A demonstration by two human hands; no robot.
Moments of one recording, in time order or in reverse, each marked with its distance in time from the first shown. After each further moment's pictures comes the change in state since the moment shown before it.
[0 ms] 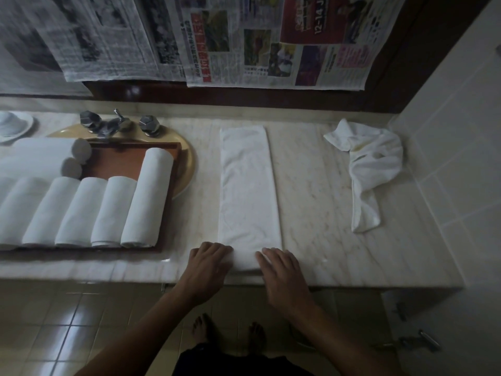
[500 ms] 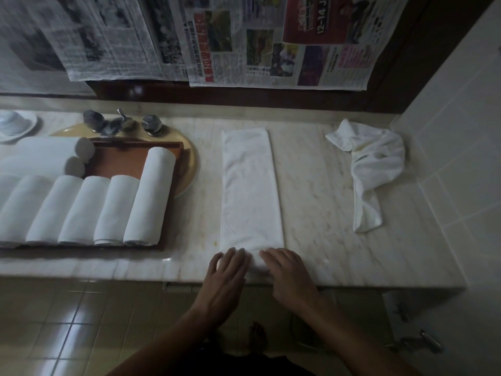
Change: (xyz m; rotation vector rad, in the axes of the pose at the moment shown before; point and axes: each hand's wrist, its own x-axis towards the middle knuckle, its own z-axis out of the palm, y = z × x) left_hand -0.020 0.030 0.043 0.282 0.160 0.234; right_hand 0.010 0.011 -0.011 0.123 -0.201 0.055
